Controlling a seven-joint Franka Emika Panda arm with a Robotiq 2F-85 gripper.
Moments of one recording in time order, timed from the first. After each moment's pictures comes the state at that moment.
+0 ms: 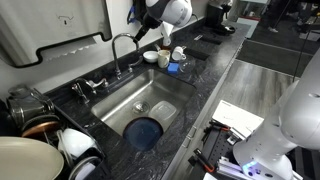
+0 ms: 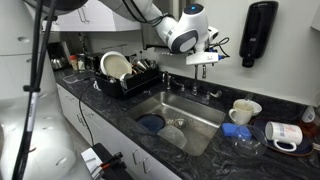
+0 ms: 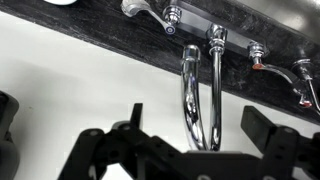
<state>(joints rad) -0.10 0.12 0.01 -2.03 0.48 2.81 -0.94</state>
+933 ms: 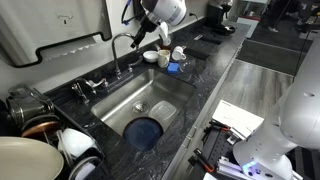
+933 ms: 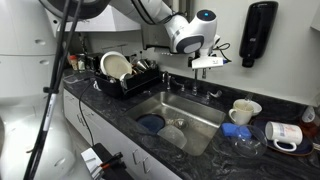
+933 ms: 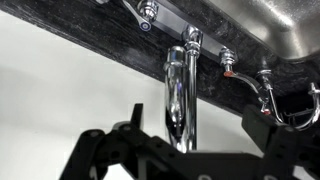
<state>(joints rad) -0.11 0.21 0.01 -1.91 0.68 2.63 -1.25</state>
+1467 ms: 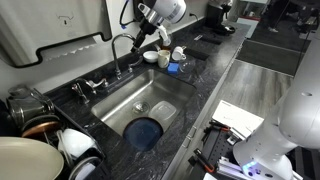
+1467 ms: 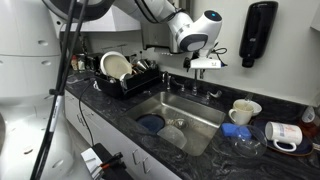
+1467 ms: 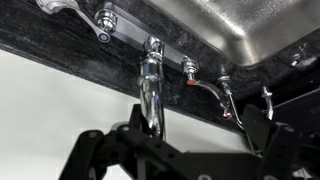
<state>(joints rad) -0.14 0.23 0.02 -1.86 0.68 2.40 -1.25</state>
